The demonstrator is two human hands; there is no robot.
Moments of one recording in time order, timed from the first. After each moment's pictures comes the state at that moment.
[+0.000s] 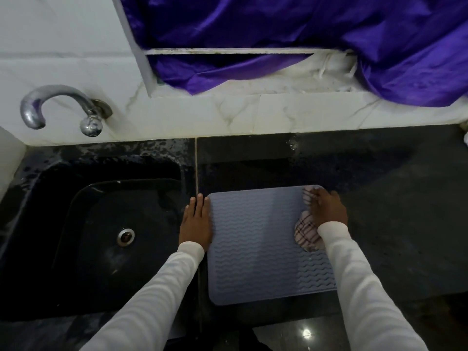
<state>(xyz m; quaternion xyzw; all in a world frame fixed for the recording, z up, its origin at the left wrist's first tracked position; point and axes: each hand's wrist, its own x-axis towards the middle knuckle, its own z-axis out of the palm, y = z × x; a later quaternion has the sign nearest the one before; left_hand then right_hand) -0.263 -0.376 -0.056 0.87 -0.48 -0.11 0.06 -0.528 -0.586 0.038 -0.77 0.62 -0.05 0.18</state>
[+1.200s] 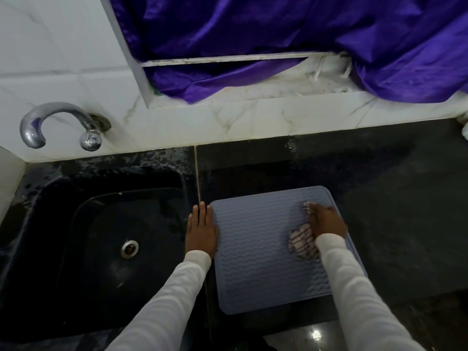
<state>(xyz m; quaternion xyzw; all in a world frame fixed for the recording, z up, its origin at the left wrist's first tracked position) -0.260 -0.380 -0.061 0.87 -0.47 -0.12 0.08 -0.538 -0.577 -0.013 -0.74 0.65 -0.01 0.15</state>
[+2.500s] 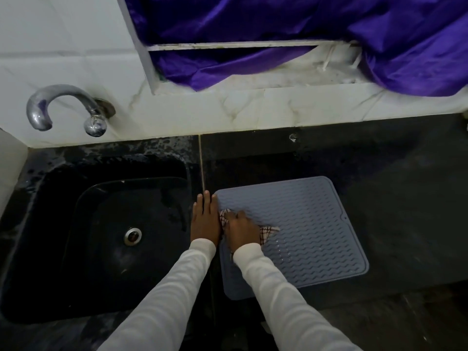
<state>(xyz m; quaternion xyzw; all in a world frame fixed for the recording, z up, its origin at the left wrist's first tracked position) -0.264 -0.380 -0.060 0.87 -0.47 -0.12 0.08 -0.371 -0.418 -0.004 -0.88 0.45 0.03 0.16</state>
